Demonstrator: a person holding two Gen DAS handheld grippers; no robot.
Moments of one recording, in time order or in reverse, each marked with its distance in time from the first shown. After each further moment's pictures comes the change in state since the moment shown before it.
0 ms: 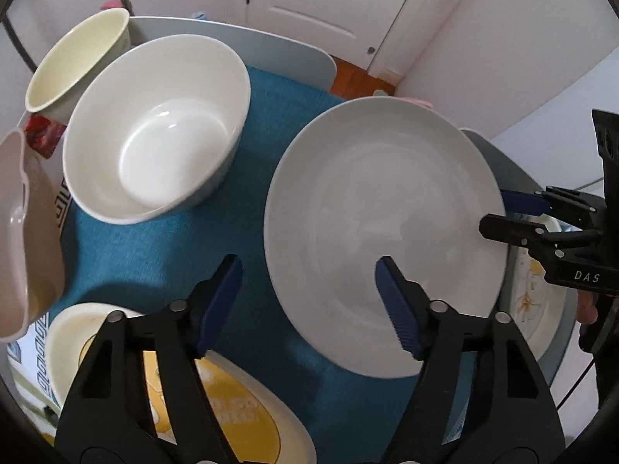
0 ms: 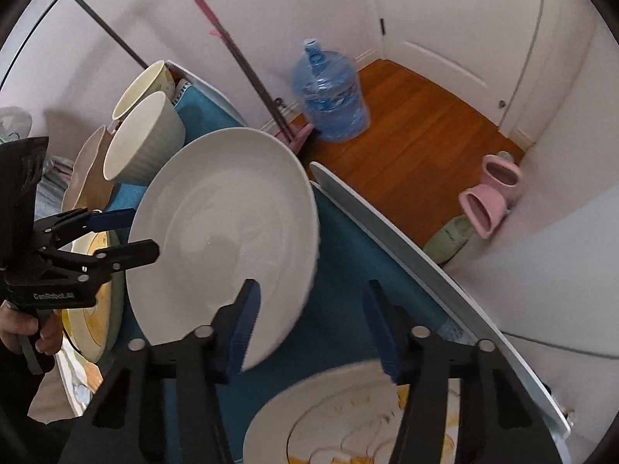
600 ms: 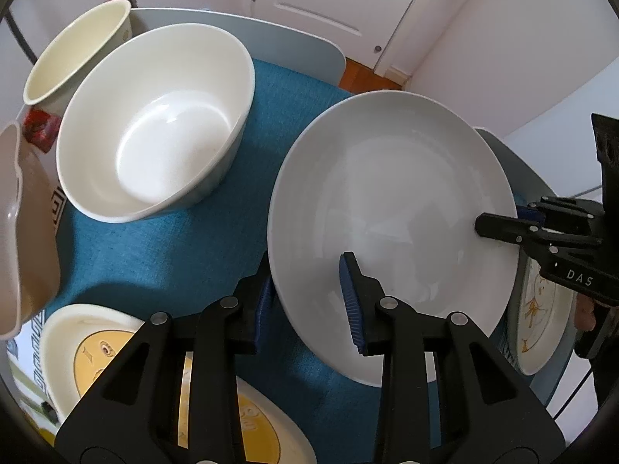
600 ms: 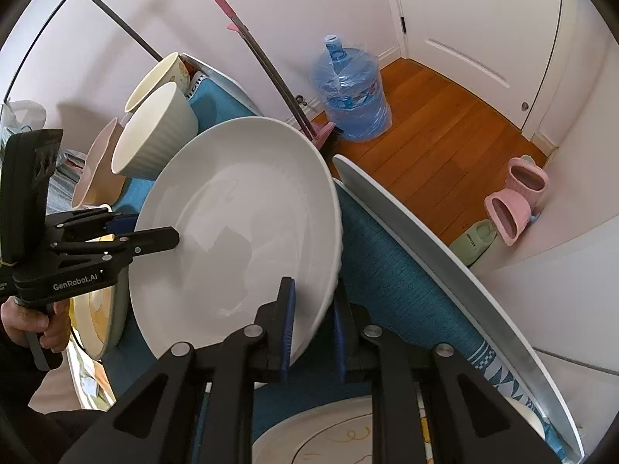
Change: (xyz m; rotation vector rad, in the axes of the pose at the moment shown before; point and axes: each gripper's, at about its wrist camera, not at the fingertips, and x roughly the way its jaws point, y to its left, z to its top) left arm 0.006 0.003 0.001 -0.023 -0.001 0.004; right arm 0.013 -0.003 0.000 -0.018 0.000 0.053
